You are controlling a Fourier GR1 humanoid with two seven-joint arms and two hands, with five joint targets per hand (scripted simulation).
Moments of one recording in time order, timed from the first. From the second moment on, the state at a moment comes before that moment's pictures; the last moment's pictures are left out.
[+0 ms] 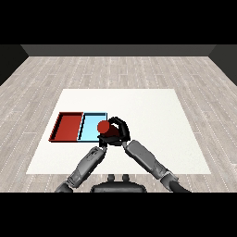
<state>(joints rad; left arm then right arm) -0.35 0.02 -0.53 -1.18 0.29 0.62 -0.31 -0.55 -0.01 0.63 -1.27 -0.38 -0.60 -0.33</state>
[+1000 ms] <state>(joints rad) -0.39 0.00 -0.48 -1.16 0.26 0.65 -0.31 -0.48 -0.01 0.59 -1.35 -0.28 -0.55 -0.27</state>
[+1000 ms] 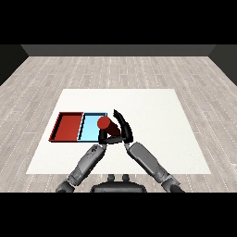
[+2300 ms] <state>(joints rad) -0.35 0.37 -0.19 -1.11 0.16 0.54 -0.23 -0.01 -0.31 0.23 -1.69 -0.34 -0.38 -0.34</state>
